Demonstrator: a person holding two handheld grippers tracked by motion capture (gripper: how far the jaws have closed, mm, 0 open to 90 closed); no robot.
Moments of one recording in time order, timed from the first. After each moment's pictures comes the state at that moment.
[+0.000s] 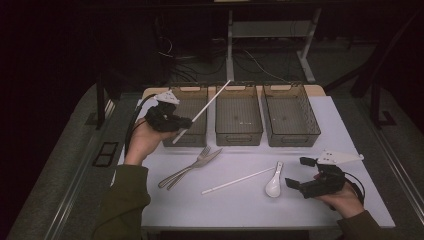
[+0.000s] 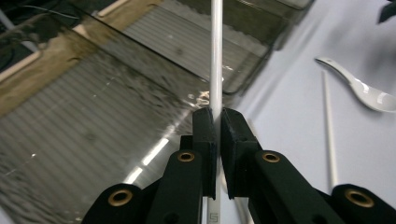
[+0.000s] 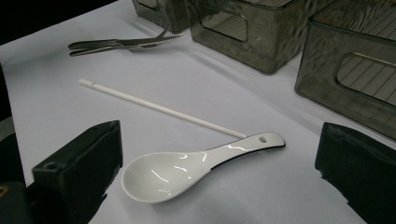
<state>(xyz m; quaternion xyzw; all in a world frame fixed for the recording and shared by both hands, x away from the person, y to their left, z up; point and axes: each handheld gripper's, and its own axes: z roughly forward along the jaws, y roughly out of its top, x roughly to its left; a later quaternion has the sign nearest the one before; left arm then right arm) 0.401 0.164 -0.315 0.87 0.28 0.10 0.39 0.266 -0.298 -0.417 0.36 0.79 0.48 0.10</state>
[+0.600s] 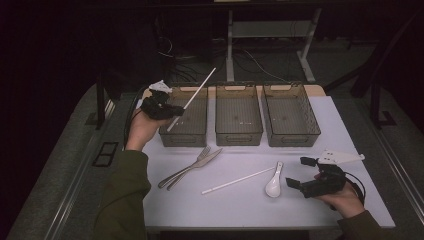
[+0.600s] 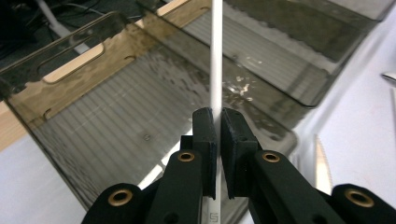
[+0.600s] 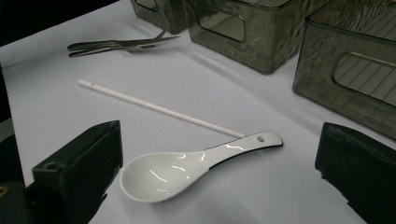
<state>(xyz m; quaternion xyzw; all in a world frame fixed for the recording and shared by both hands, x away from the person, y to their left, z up) 0.446 0.185 -0.329 0.86 0.32 0.13 0.38 0.265 -0.299 -0.417 0.36 0.79 0.48 0.10</state>
